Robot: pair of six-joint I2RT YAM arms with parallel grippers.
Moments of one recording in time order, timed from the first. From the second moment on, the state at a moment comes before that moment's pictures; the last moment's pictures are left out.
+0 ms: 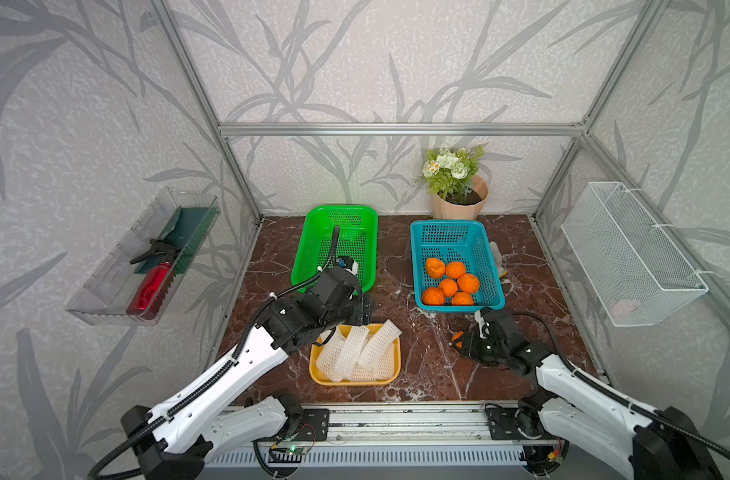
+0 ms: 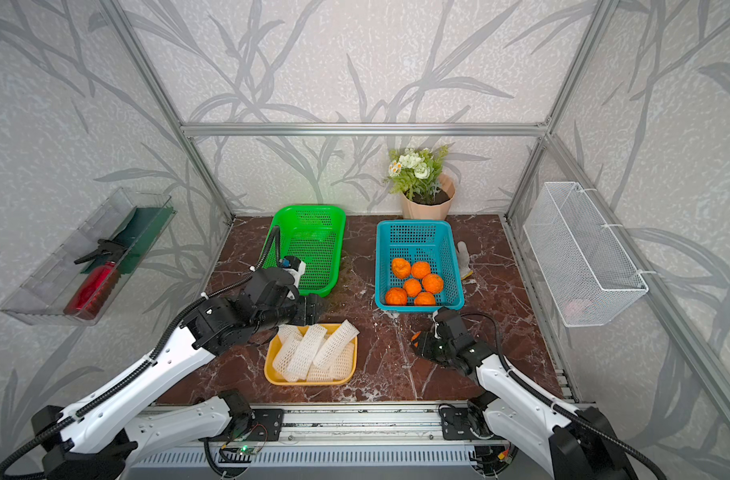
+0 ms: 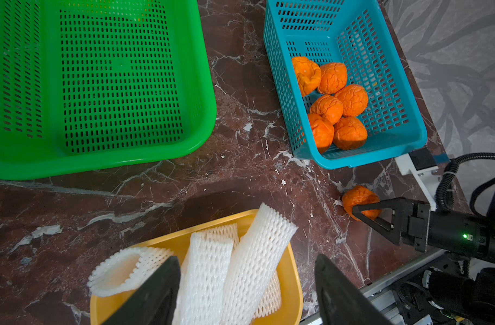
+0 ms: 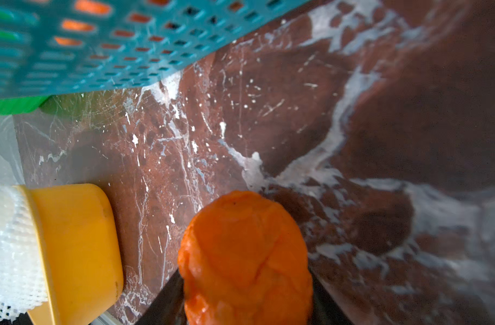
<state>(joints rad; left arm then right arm) -0.74 1.02 1.09 -0.88 -0.14 -0.57 0.46 0.88 0.31 -0.39 -0.26 0.79</state>
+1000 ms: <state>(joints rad) -0.59 0.73 0.95 -0.88 -0.26 -0.53 0.35 1.61 1.18 -0.73 -0.31 0.46</state>
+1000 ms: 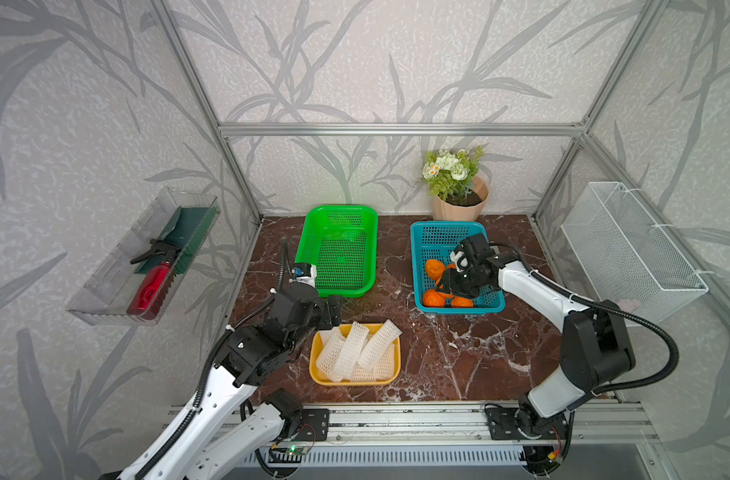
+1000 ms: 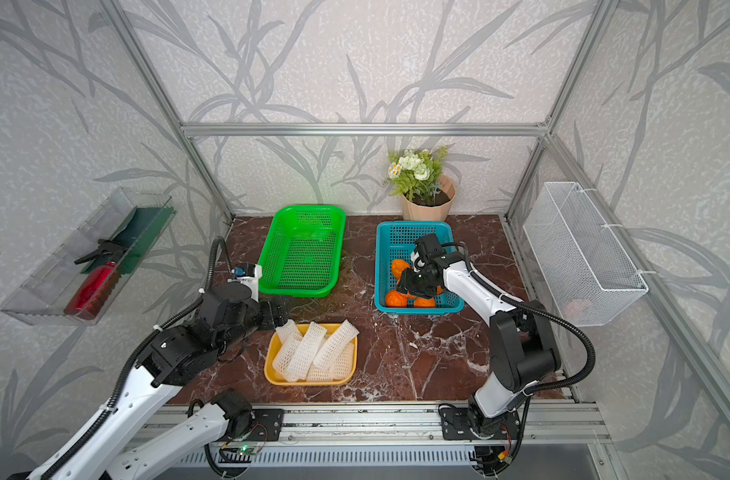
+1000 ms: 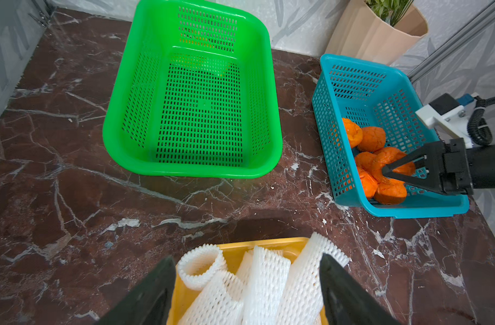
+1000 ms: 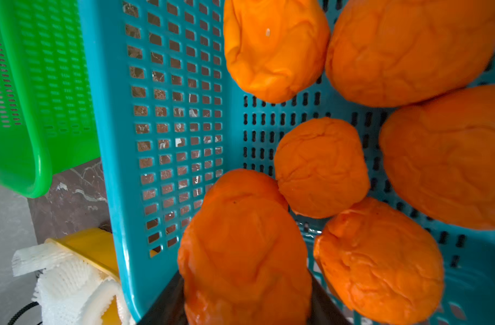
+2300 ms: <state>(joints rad) 0.06 1.41 0.22 0.80 -0.21 -0.09 -0.01 1.43 0.27 0.91 0.03 0.13</state>
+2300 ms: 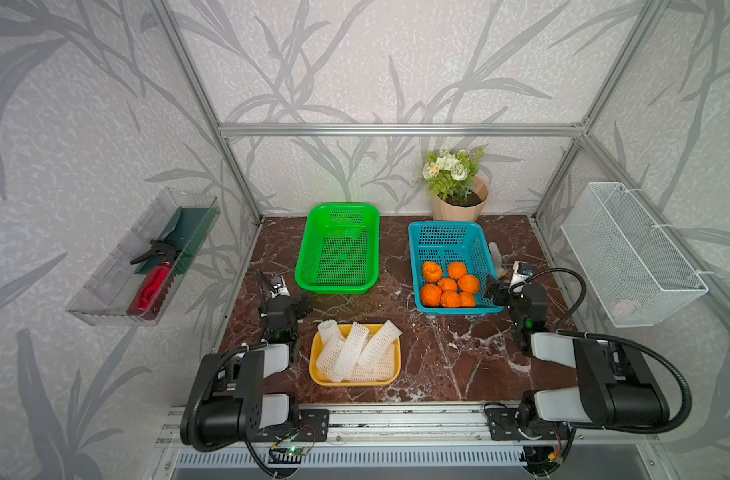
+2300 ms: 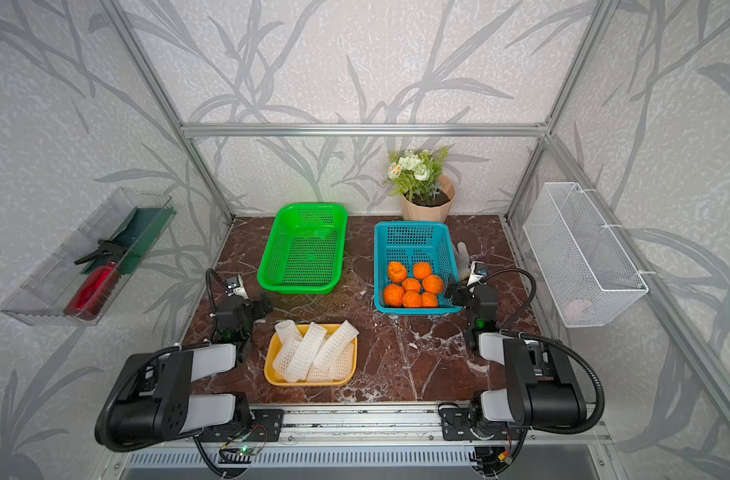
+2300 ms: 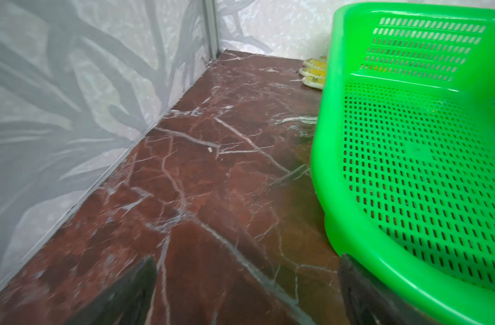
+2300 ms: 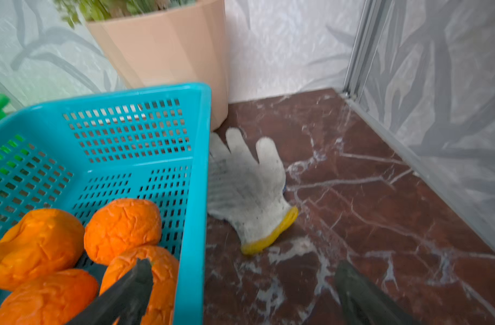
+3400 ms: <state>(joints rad) 0.06 1.57 0.29 0.97 -0.13 -0.07 -0.02 1.61 0.19 1.39 -0.03 0.08</state>
